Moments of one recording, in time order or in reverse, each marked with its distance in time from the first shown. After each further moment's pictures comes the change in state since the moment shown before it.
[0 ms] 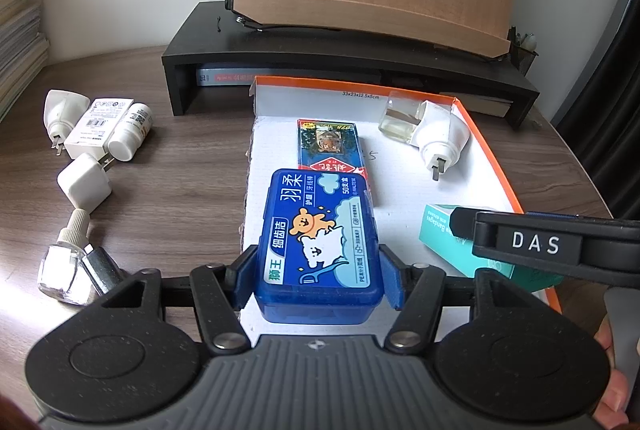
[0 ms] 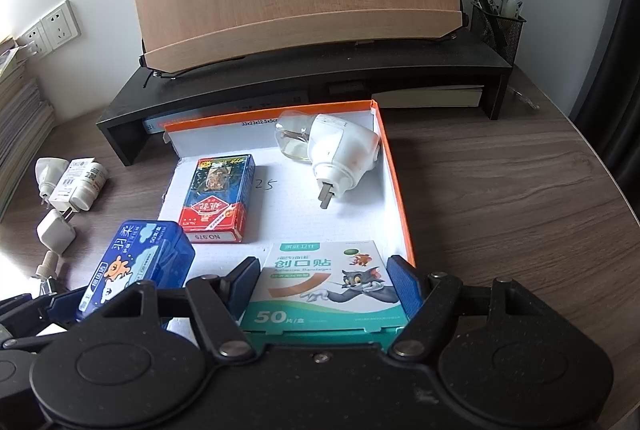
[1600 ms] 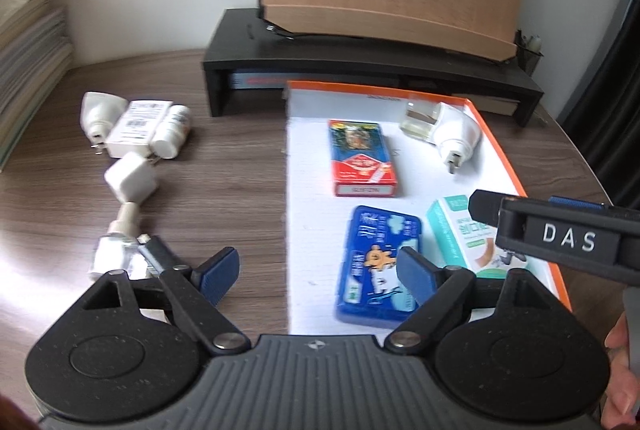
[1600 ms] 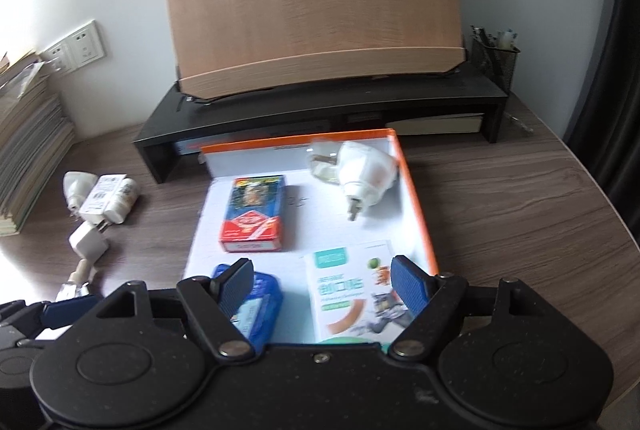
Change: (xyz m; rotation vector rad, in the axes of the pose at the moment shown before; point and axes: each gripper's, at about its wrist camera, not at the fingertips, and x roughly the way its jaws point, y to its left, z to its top) left arm -0.034 0.024 -0.004 0.006 0.003 0.042; right arm -0.043 0.035 -0.013 -0.001 -0.087 -0.001
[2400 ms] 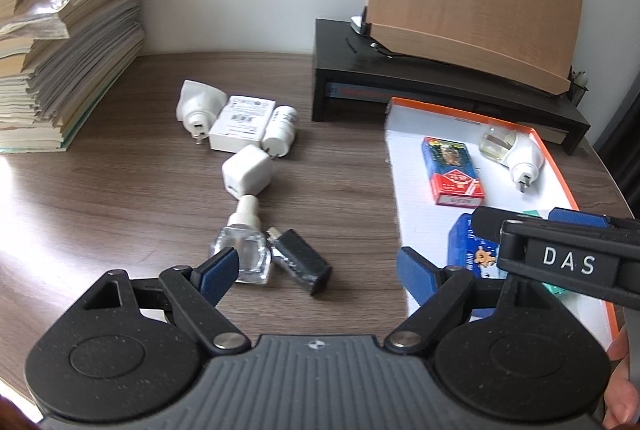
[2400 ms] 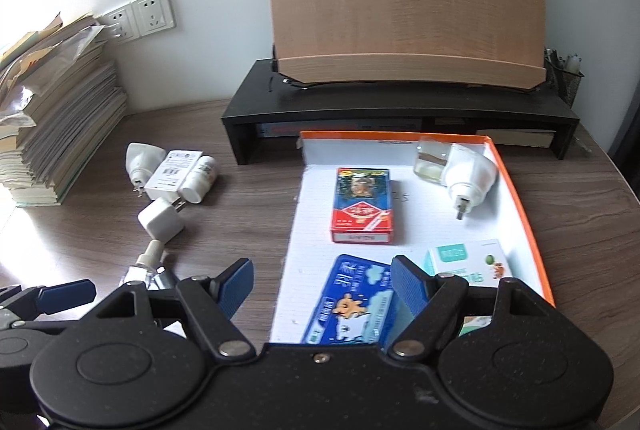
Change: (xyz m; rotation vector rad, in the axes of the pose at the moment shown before) left arm -0.028 0.080 -0.008 -0.078 -0.030 0.070; right arm -0.002 0.090 -0.006 -0.091 0.013 0.071
